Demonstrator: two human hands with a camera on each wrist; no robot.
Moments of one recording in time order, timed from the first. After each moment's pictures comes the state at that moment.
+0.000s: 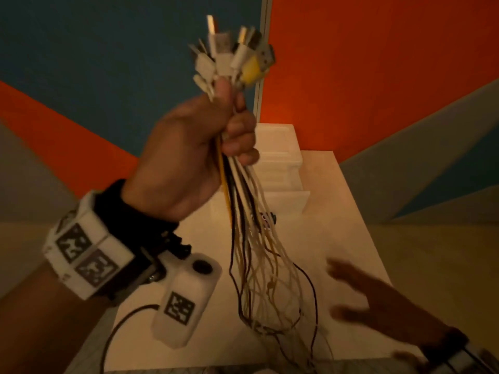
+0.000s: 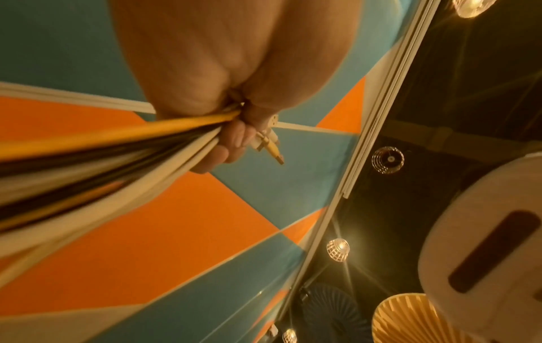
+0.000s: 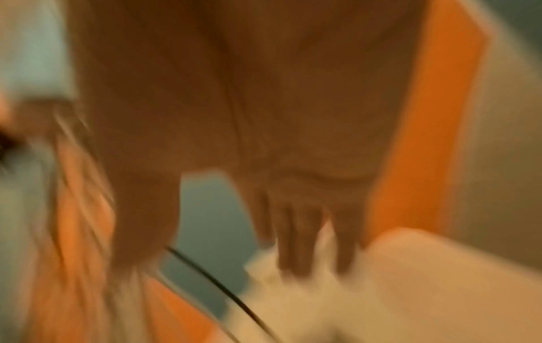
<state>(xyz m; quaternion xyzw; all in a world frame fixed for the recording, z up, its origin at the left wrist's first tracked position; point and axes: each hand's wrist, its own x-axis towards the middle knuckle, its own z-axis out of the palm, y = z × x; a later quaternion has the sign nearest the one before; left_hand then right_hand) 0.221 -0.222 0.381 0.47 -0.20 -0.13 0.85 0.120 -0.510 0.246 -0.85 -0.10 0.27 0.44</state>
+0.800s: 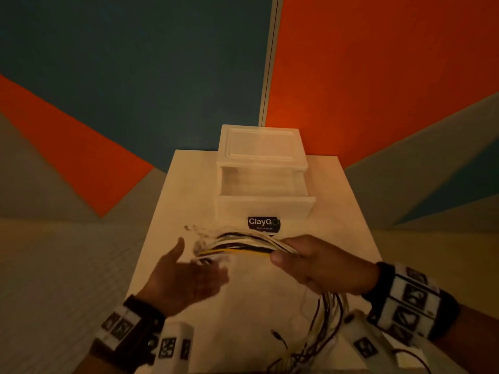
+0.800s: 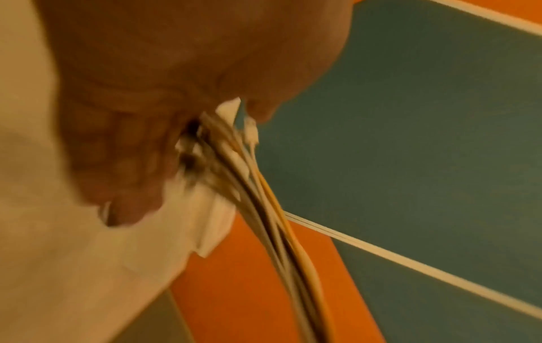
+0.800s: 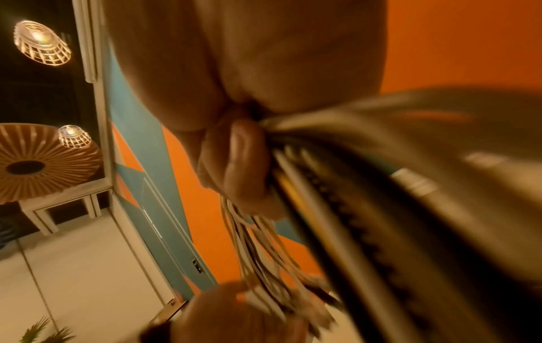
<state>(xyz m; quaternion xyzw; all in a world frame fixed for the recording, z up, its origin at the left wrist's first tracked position) 0.188 -0.137 0.155 0.39 0.29 -0.34 0.81 0.192 -0.421 0.264 -0.79 -0.18 0.31 0.50</state>
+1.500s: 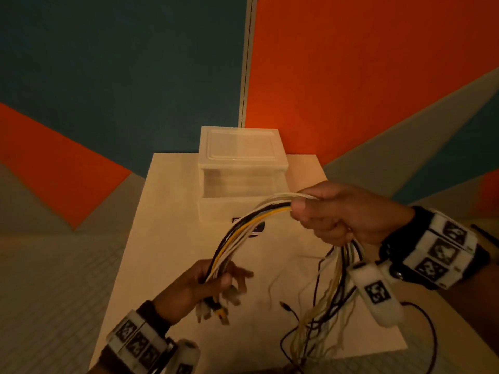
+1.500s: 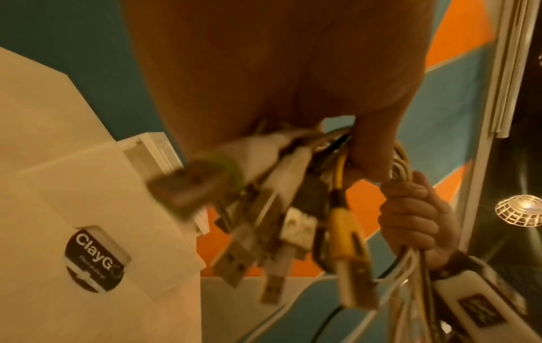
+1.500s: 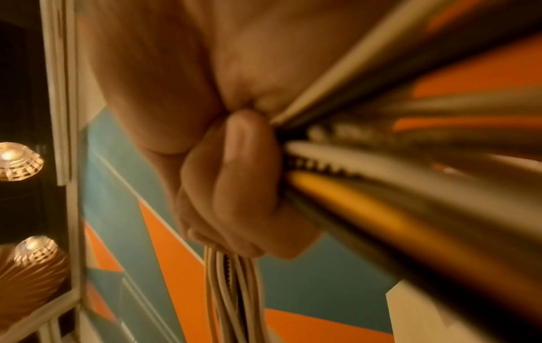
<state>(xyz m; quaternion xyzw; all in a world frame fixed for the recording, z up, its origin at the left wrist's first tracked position) 0.176 -0.184 0.177 0.58 -0.18 -0.26 0.75 0.217 -0.456 0.341 -0.73 -0.14 0.33 0.59</state>
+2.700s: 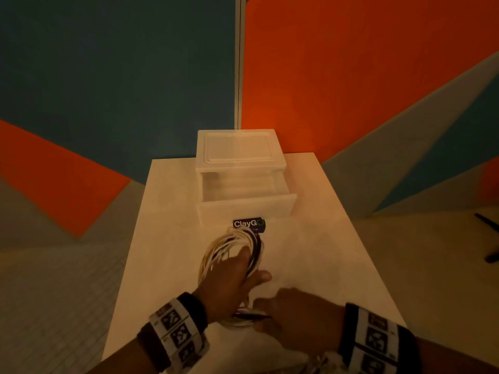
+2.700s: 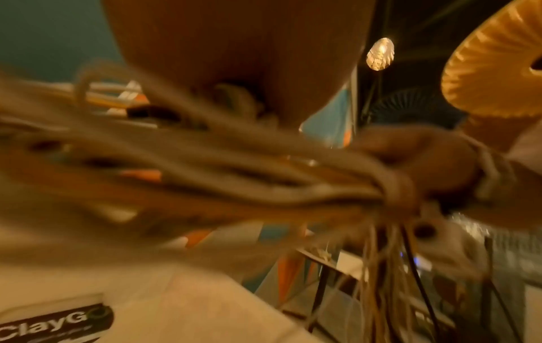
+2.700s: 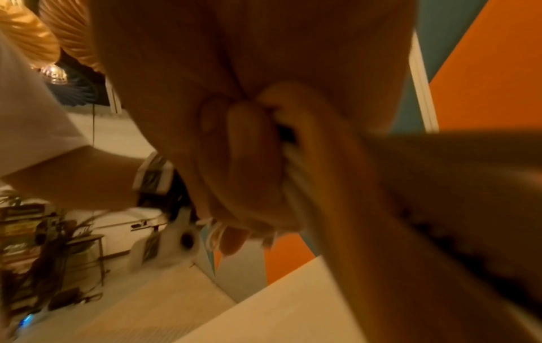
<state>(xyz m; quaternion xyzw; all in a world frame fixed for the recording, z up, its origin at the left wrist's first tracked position) 0.192 -0.232 0.172 0.90 -0.28 -0.07 0.33 0.145 -0.407 0.213 -0.88 -0.28 0.34 0.16</state>
